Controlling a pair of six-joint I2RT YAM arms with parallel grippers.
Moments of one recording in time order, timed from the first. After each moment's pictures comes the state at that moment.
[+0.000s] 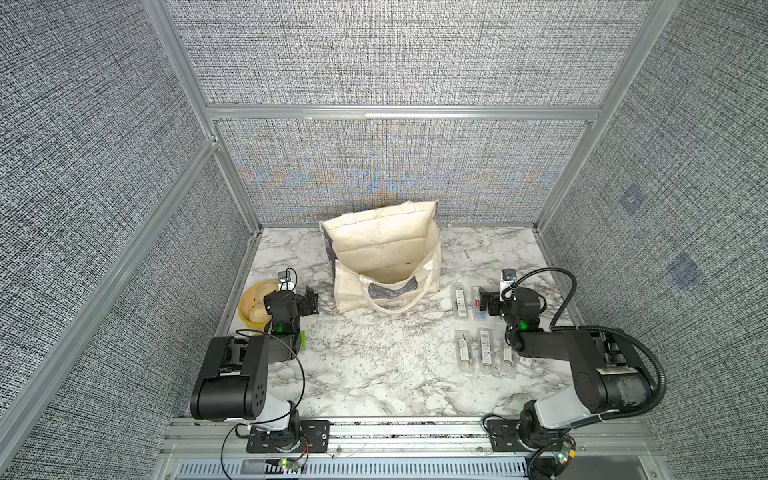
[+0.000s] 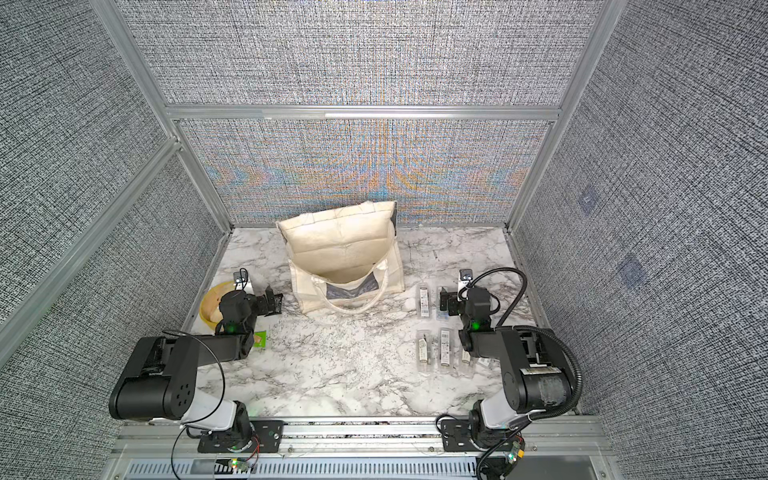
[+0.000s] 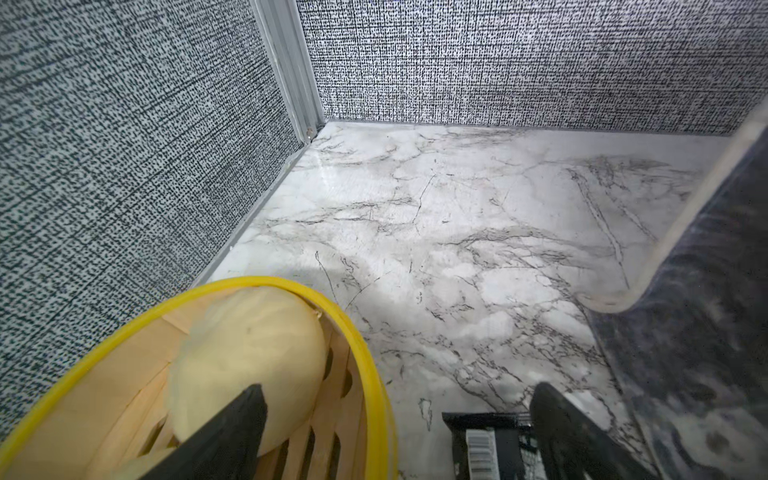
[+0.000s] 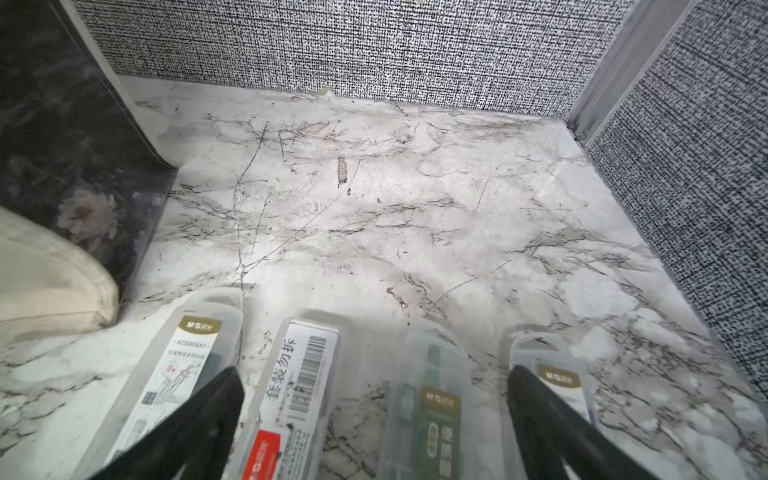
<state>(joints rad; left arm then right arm) -0.02 1.50 0.38 0.74 -0.19 -0.02 0.04 1.53 0.41 0.73 0.01 -0.06</state>
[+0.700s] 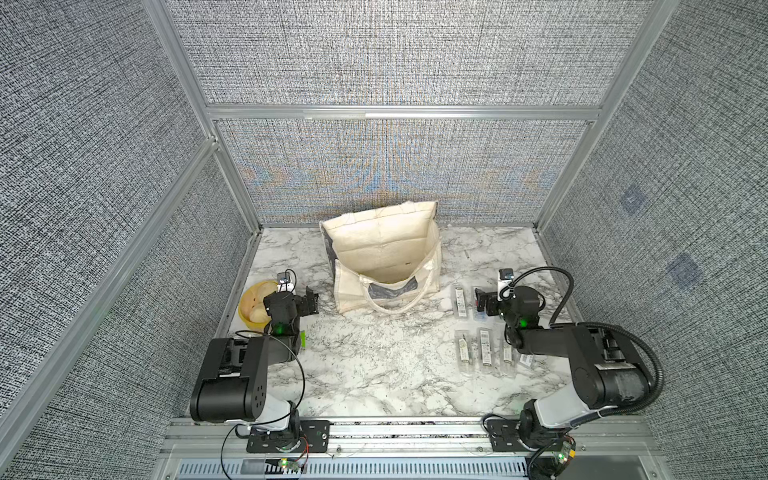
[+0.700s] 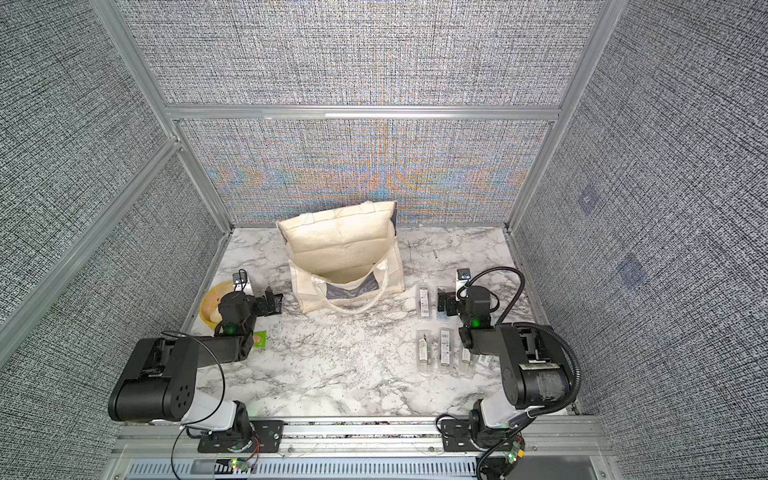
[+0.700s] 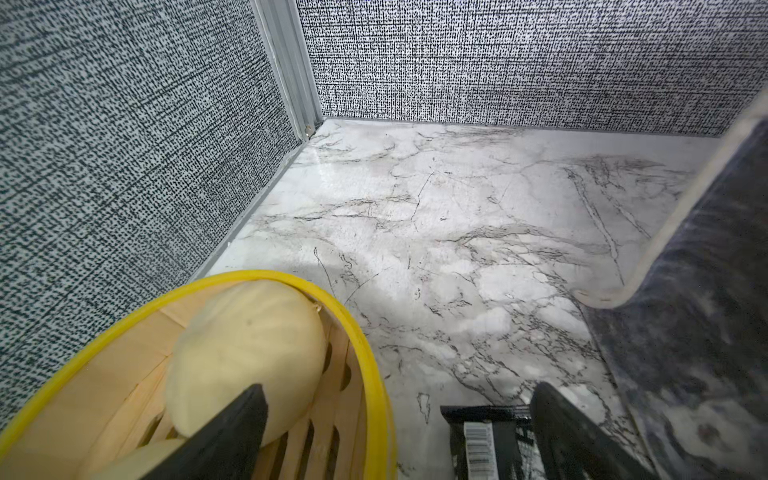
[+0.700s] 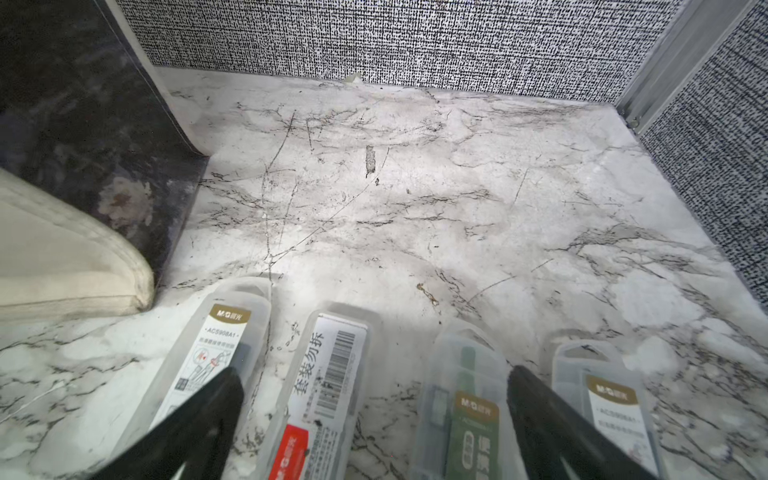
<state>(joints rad) -0.01 1.49 0.37 0.74 -0.18 -0.03 0.03 1.55 0.43 0.70 -0.07 -0.06</state>
